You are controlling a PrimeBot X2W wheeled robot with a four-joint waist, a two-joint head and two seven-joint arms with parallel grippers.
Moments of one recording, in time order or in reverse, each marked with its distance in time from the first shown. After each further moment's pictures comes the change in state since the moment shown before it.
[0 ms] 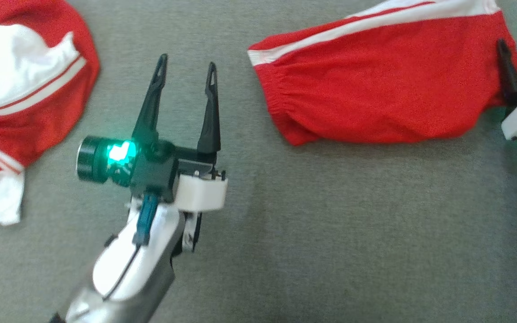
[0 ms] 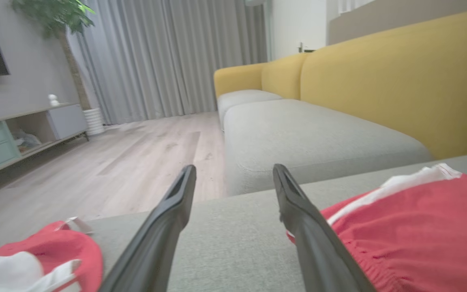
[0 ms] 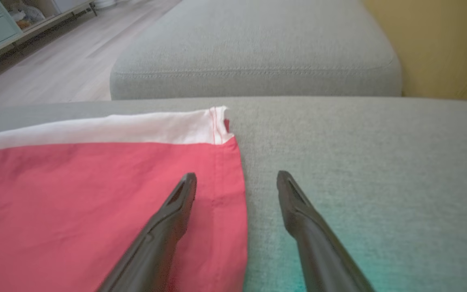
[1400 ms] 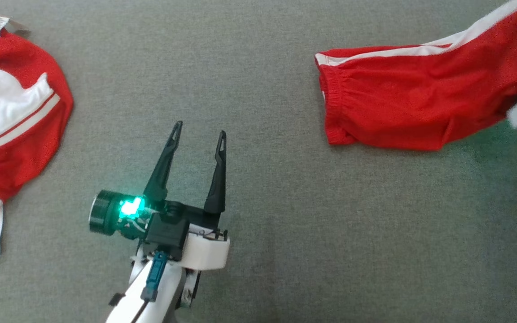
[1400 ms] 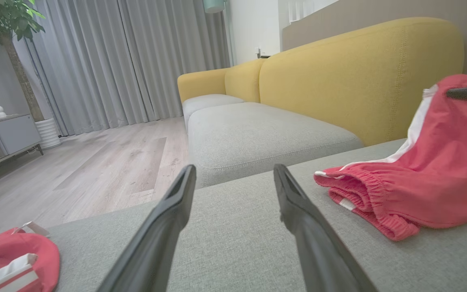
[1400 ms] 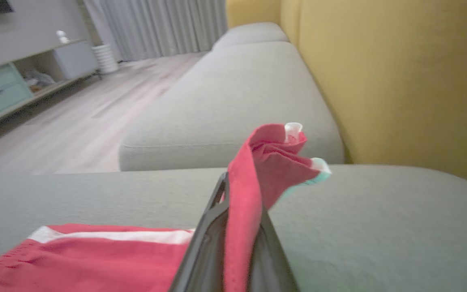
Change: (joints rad) left arm 0.275 -0.081 0.150 -0.062 0.230 -0.153 -0.001; right arm -0.024 -0.082 0.140 -0.081 0.197 0.000 -0.066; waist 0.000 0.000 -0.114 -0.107
